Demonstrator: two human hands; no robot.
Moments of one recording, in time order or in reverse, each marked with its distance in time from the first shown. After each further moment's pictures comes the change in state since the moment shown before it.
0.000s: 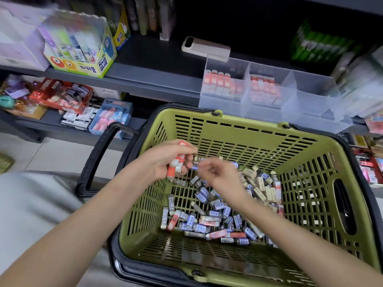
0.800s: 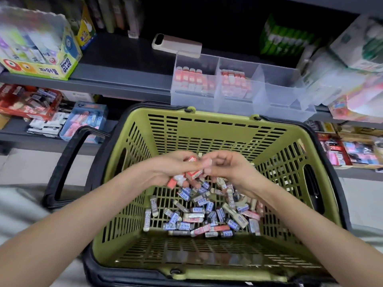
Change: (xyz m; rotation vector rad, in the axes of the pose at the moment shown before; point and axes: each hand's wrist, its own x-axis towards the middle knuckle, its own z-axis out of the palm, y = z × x) left_hand 0.021 -0.015 0.041 0.362 -0.356 -0.063; right_hand -0.014 -0.002 -0.072 0.466 -0.274 0.088
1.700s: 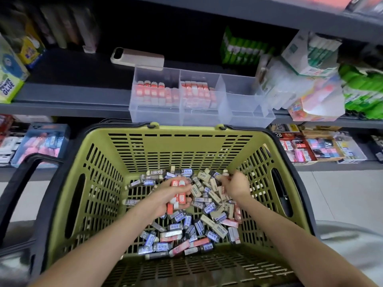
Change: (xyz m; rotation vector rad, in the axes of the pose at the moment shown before) left_hand 0.101 -0.065 0.026 -0.424 0.180 -0.023; right_hand -0.005 0.094 -0.109 -0.857 0.870 0.499
